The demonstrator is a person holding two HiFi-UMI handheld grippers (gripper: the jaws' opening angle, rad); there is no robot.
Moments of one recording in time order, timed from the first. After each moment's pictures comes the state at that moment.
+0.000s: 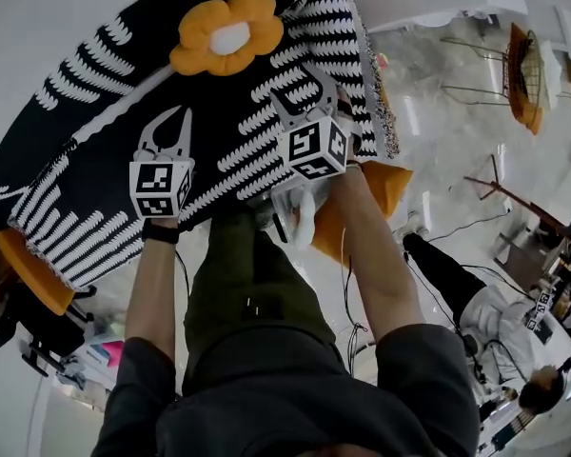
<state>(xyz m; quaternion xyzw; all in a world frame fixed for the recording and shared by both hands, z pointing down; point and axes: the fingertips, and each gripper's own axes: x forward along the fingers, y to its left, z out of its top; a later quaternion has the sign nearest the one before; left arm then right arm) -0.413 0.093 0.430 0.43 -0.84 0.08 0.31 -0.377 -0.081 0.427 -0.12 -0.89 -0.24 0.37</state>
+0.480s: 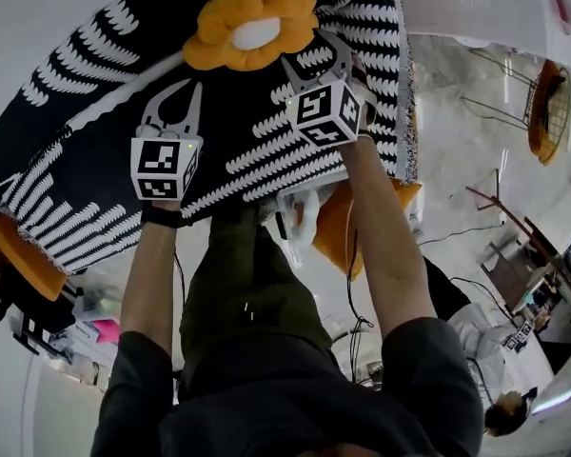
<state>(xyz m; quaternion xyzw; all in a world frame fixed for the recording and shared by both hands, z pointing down) -0.496 0.081 0.504 0.42 -0.84 0.07 0.34 -0.494 -0.093 0.523 -0.16 -0.87 -0.26 0.40</state>
